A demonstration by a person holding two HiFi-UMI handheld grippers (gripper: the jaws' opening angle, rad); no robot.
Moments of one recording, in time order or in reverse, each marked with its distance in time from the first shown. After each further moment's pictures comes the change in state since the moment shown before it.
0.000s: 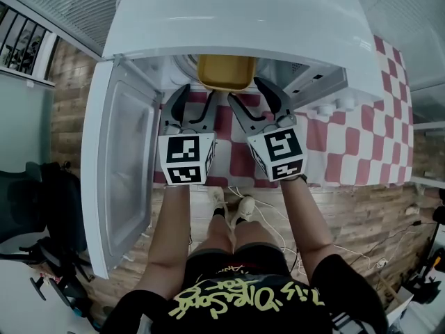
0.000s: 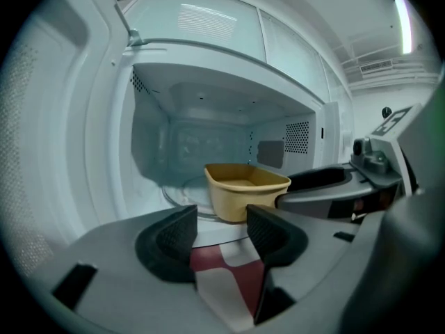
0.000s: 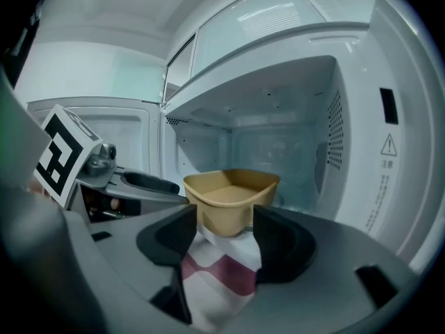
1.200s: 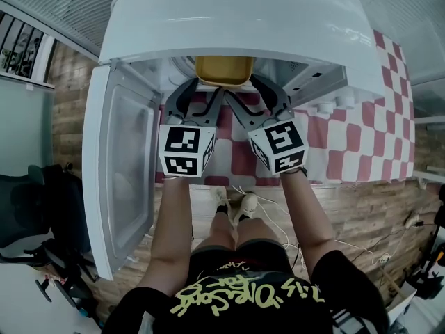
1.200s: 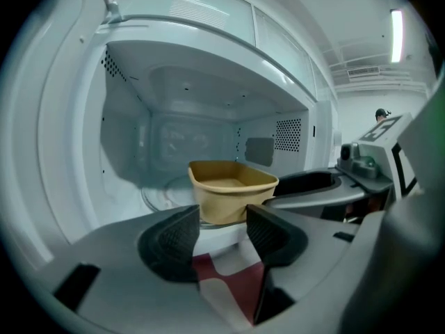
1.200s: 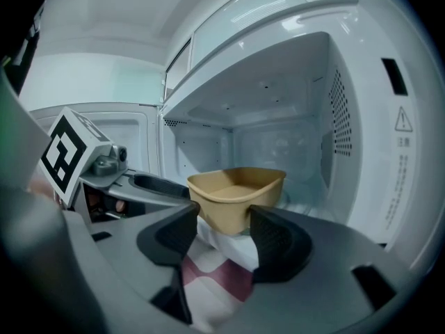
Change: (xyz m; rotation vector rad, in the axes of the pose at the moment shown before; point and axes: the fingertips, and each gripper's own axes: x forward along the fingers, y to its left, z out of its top) left arm 0.018 -0.013 0.002 0.036 0.026 -0.129; right arm 0.011 0.000 -0.003 0.044 -0.020 0.049
